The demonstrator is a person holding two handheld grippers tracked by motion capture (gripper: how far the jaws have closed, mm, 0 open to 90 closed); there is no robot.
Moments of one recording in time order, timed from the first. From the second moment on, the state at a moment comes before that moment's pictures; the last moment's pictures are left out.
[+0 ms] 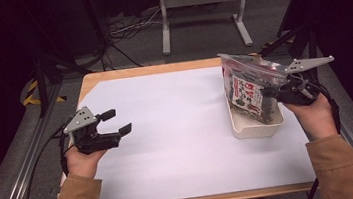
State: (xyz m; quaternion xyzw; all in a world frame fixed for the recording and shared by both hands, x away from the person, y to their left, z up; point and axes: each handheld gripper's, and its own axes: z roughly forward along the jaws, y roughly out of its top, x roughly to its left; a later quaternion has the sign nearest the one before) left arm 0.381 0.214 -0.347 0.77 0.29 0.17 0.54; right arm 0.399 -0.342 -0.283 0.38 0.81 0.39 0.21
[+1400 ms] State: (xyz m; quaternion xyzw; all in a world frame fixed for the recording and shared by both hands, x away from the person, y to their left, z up) left arm 0.356 0.227 -0.347 0.77 0.28 0.16 0.55; right arm 0.341 -0.379 -0.301 0.37 0.76 0.48 0.25
